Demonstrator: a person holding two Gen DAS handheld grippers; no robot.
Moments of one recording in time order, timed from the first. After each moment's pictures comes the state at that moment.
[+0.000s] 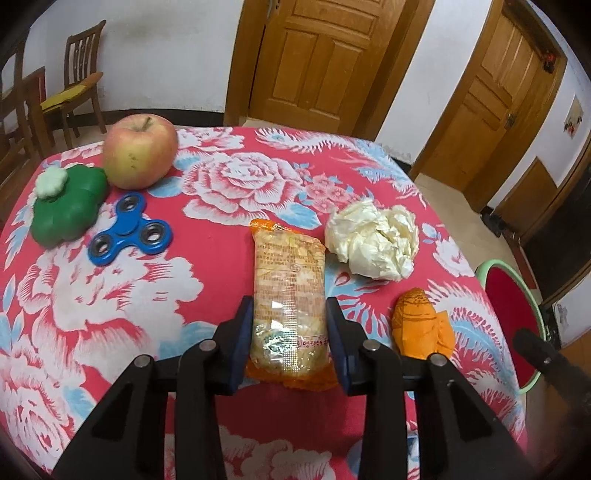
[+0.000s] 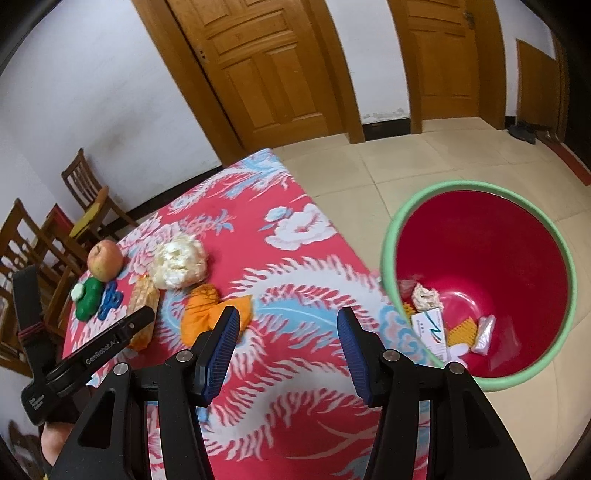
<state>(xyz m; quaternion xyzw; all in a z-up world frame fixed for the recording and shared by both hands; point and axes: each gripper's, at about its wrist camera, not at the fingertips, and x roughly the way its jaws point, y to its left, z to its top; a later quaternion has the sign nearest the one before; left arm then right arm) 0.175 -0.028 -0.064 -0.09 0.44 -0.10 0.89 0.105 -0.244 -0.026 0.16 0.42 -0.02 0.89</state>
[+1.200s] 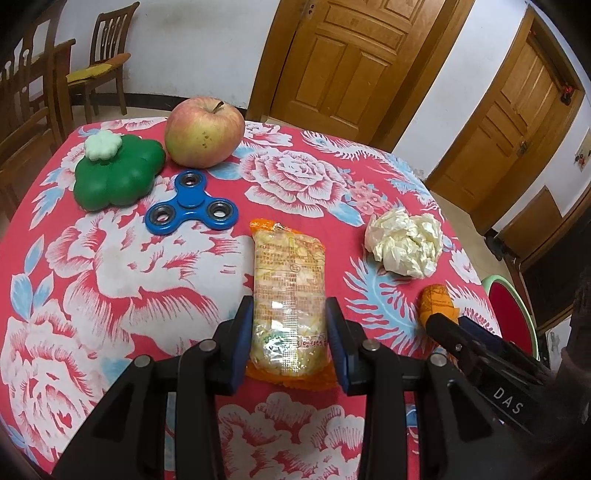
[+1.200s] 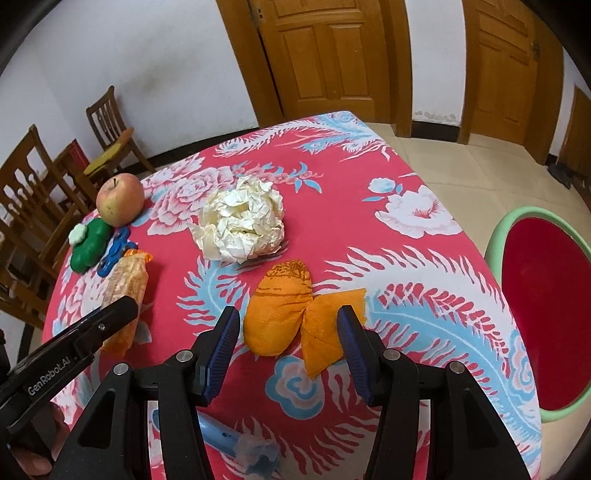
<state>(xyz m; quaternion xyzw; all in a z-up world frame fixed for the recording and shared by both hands) 0.157 0.015 -0.068 -0.14 0.45 -0.07 0.88 0.154 -0.163 -0.062 0.08 0.46 0.04 0.89</state>
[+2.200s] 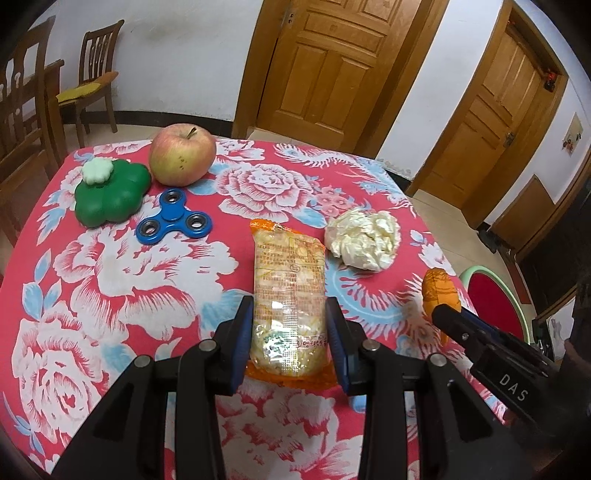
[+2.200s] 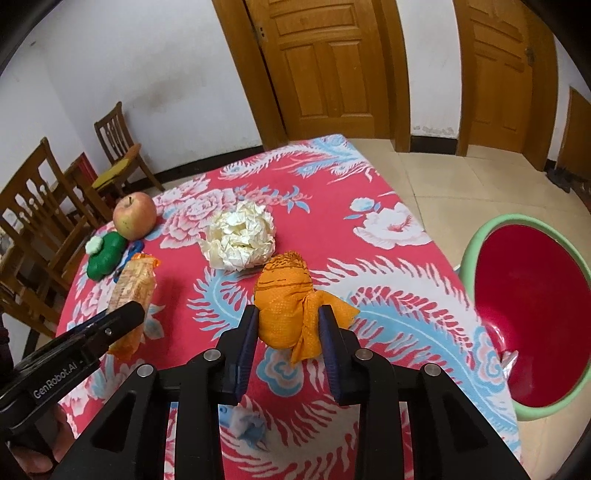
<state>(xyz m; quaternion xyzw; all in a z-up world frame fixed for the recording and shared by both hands) 0.133 -0.005 -0.038 -0.12 0.43 -0.09 0.89 0.124 -0.185 -0.033 0.09 0.42 0.04 0.90</state>
